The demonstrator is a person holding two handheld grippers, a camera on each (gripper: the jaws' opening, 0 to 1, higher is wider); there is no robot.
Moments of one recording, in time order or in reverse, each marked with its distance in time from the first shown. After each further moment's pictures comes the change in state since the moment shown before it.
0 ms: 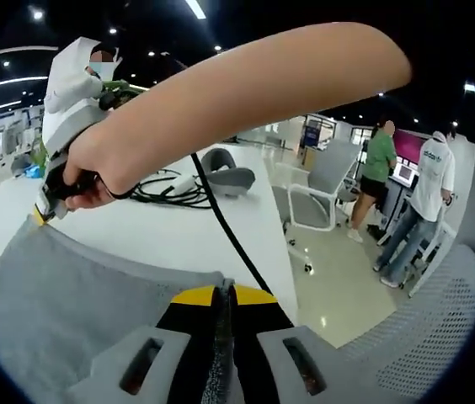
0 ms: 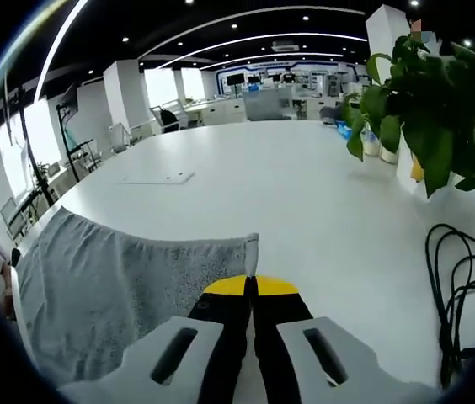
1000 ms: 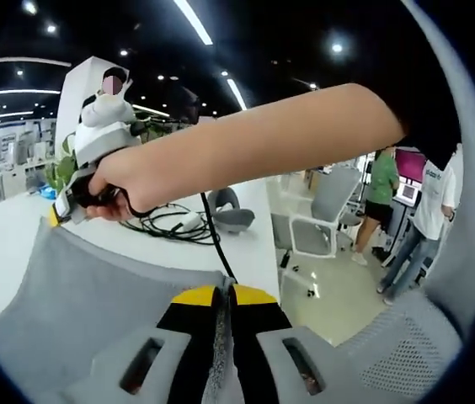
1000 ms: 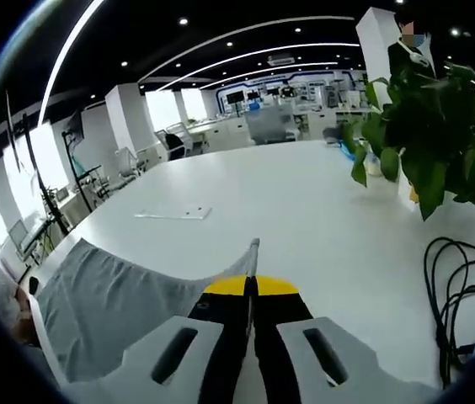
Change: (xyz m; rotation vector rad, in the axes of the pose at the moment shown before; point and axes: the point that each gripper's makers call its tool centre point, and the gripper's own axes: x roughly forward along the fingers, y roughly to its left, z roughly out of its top) left arm -0.061 -0.003 0.053 -0.025 -0.148 0.055; right arm -0.031 0.040 0.057 0.047 -0.089 0.069
